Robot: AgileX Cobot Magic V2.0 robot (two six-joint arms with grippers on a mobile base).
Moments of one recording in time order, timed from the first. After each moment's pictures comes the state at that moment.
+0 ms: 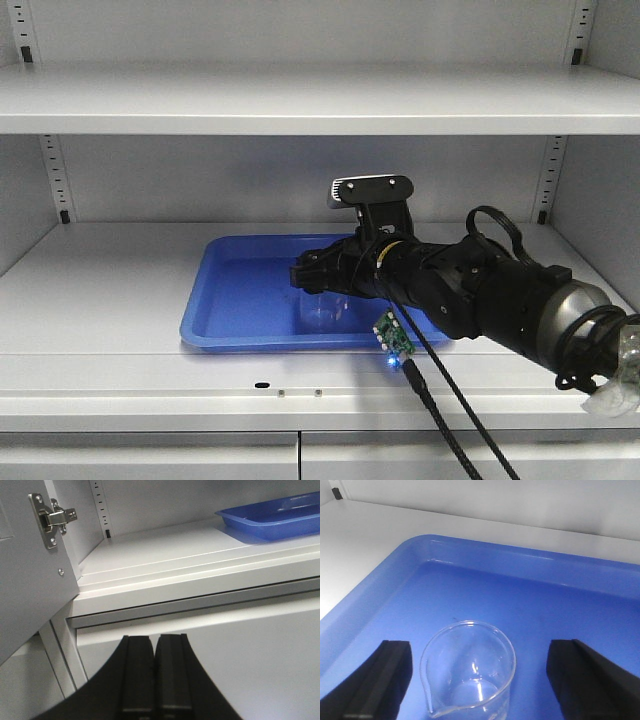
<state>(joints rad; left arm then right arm) -0.01 -0.02 0.04 -0.06 0.10 0.16 0.48 1.90 -1.61 -0.25 0.19 0.36</state>
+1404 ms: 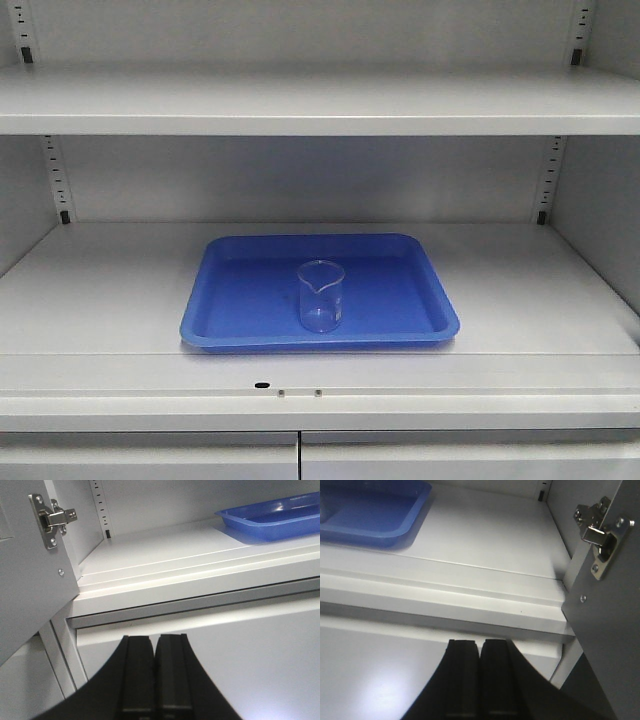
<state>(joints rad) -0.01 -0.02 0.04 -0.06 0.10 0.16 0.03 0.55 -0.39 -0.05 0.23 -0.09</state>
